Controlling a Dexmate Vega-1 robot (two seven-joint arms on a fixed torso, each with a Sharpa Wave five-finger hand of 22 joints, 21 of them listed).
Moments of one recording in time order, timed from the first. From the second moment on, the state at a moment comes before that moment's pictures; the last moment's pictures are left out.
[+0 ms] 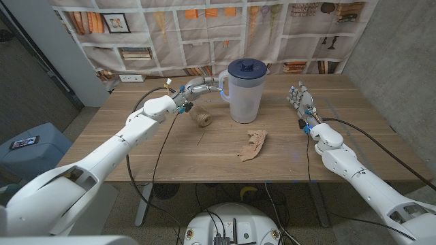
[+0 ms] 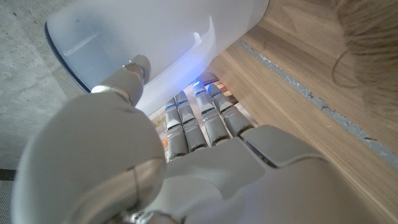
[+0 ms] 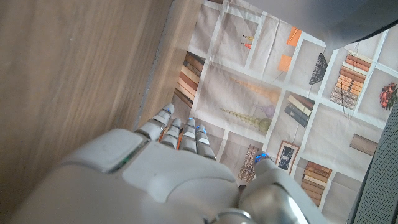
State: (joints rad) left arm 0.60 0.58 0.55 -1.39 -0.44 -0.14 -0.24; left_hand 0.94 -0.10 0.56 -0.18 0.19 0.56 -0.01 0.25 0.18 0.57 -0.14 0.25 0.18 0.60 -0.06 0.21 0.17 0.42 -0.04 0.20 0.17; right arm -0.84 -0.53 -0.35 -1.25 0.61 0.34 0.00; right_hand 0.03 0.08 0.34 0.08 0.20 0.07 0.02 0.18 0.17 0.10 0.00 0.19 0.18 -0.02 -0.01 0.21 0.28 0.17 -0.01 0.19 0.16
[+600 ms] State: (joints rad) left arm 0.62 0.56 0.55 -1.41 -0.43 -0.12 -0.17; left_hand 0.99 -0.06 0.51 -0.17 0.19 0.69 -0.01 0.25 0.18 0.69 -0.14 0.25 0.18 0.71 -0.07 0.21 0.17 0.47 -0.05 0.20 0.17; right arm -0.84 -0.53 -0.35 -1.24 0.61 0.34 0.01; right_hand 0.03 0.08 0.34 0.08 0.20 0.07 0.01 0.19 0.17 0.10 0.00 0.19 0.18 -0.02 -0.01 0.21 0.28 0.17 -0.01 0.19 0.16
